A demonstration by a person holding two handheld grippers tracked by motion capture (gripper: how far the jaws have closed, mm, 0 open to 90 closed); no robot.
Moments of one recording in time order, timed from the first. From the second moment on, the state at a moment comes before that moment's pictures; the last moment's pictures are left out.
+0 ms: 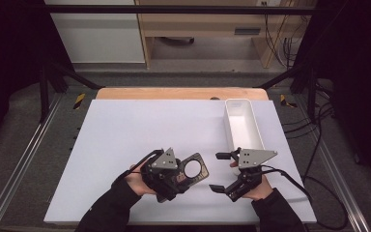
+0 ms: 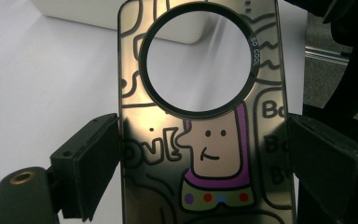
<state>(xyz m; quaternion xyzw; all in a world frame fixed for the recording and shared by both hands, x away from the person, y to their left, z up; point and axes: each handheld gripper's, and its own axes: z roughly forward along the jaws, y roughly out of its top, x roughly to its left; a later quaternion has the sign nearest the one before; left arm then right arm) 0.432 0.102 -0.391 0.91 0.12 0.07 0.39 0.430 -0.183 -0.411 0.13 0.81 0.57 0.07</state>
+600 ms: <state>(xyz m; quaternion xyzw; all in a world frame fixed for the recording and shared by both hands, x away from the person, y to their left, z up) 0.427 0.089 -0.394 0.92 0.09 0.06 0.38 0.431 -0.172 -0.416 0.11 0.82 0.56 0.05</state>
